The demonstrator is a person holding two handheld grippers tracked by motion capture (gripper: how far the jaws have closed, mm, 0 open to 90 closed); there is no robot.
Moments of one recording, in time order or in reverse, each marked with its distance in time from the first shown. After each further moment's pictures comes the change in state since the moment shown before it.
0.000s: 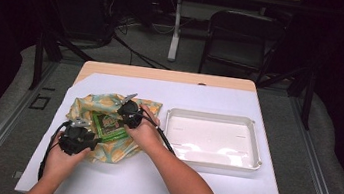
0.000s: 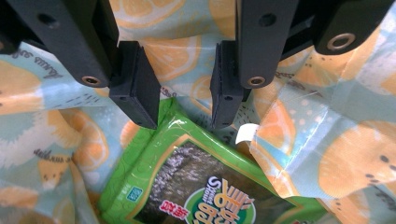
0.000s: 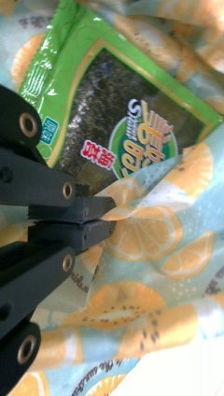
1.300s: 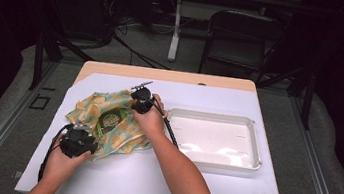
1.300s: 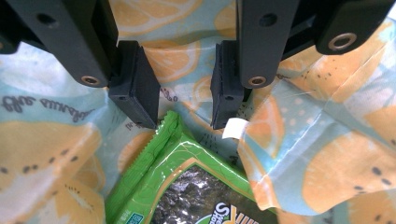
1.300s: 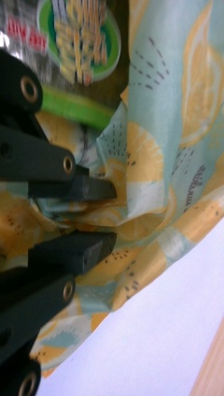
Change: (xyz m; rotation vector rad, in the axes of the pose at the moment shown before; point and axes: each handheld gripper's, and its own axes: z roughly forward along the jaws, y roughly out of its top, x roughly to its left) left arm -0.001 -0.005 0.003 0.044 -0.005 0.003; right arm -0.050 0.009 0.012 -0.030 -0.086 0.242
